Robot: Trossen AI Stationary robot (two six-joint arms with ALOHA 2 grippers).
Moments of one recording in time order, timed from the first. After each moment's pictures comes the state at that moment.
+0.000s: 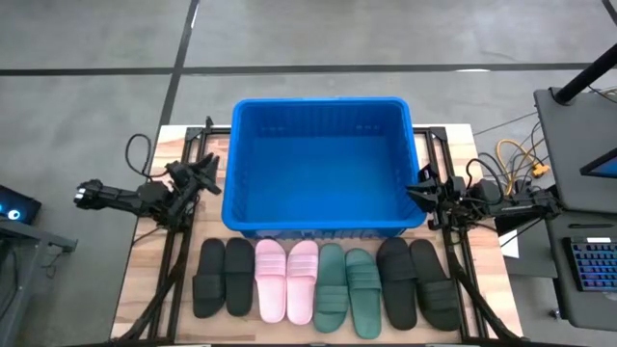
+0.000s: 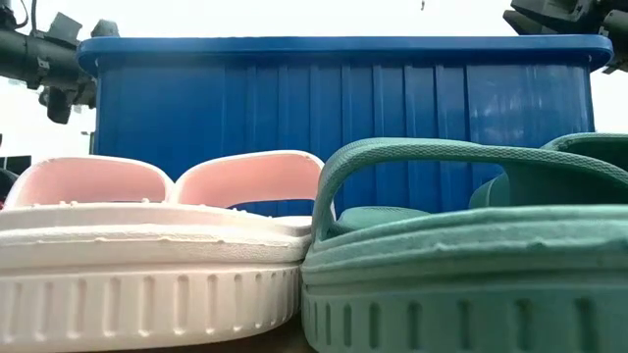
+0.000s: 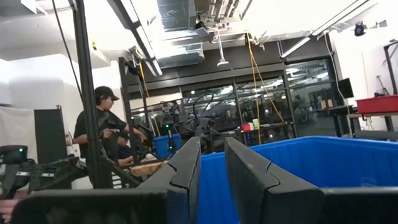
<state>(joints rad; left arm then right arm) -0.20 0.15 0.11 0.21 -1.14 -0.18 0.10 0.02 0.01 0.42 0.16 0.10</state>
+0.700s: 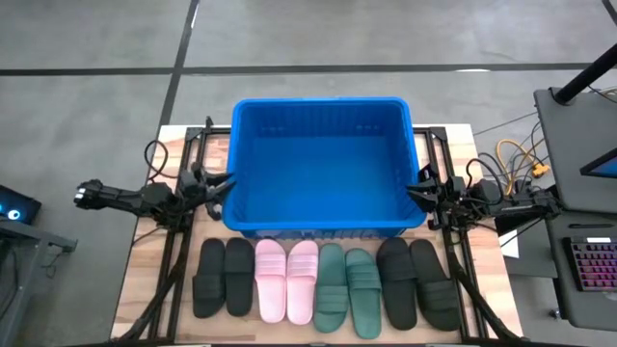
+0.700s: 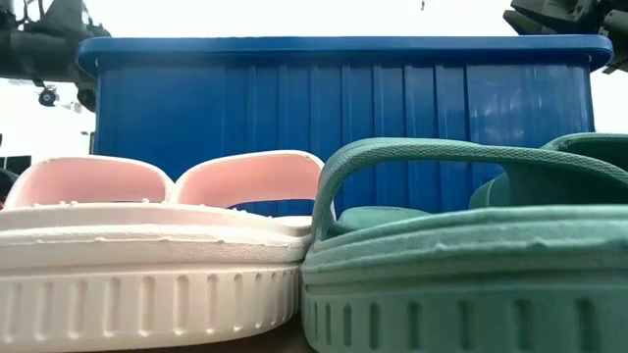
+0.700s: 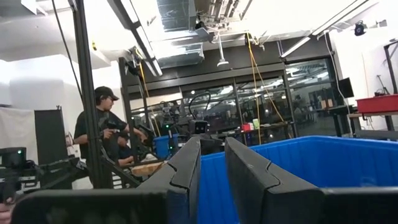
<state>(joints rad) -0.20 0.15 0.11 0.15 -0.62 -0.11 0.10 0.02 0.01 0.42 0.16 0.10</state>
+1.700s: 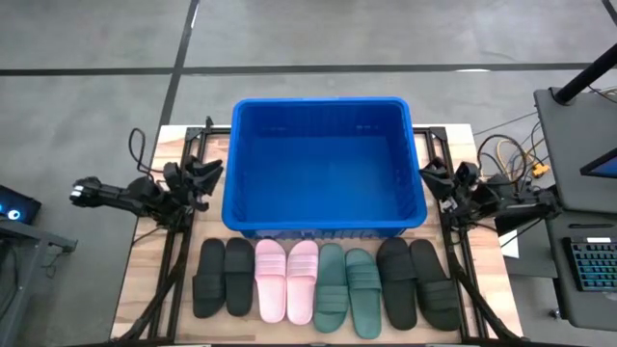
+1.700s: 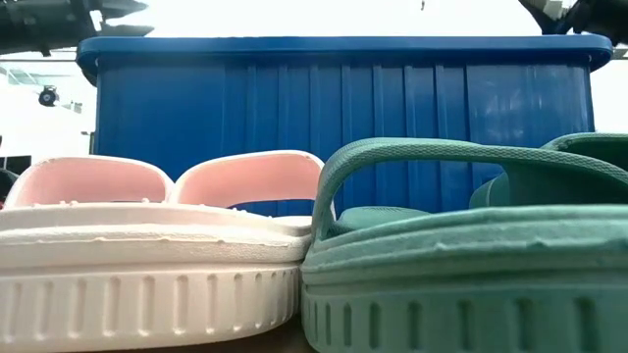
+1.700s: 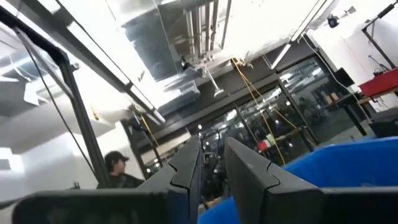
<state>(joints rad) -0.20 0.24 0.12 0.60 -0.65 -0.12 0.10 0.05 0.13 0.46 0.27 0.37</state>
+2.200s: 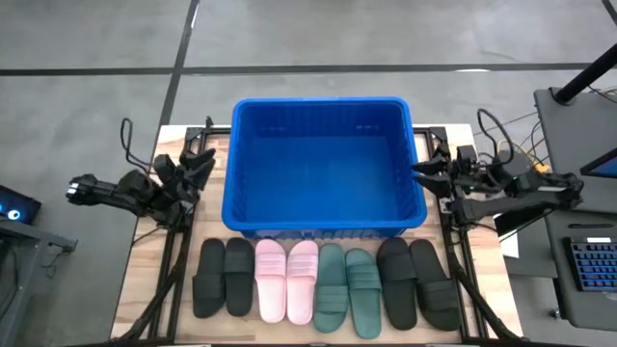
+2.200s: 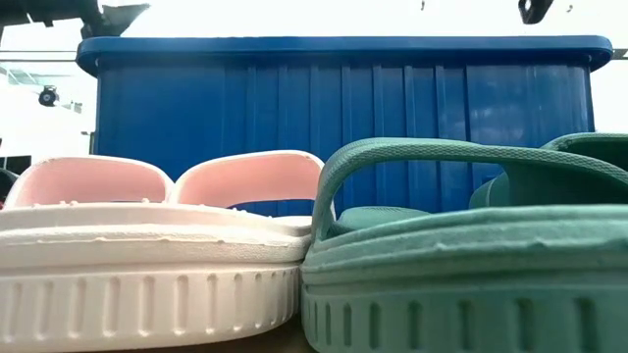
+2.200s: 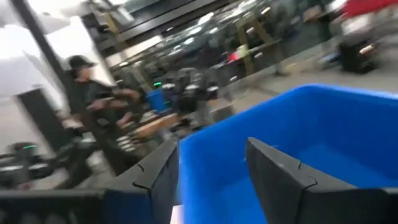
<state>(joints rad) -0.20 0.31 0.26 0.62 -0.63 -0.18 0.10 0.42 0.72 -0.23 0.16 0.40</state>
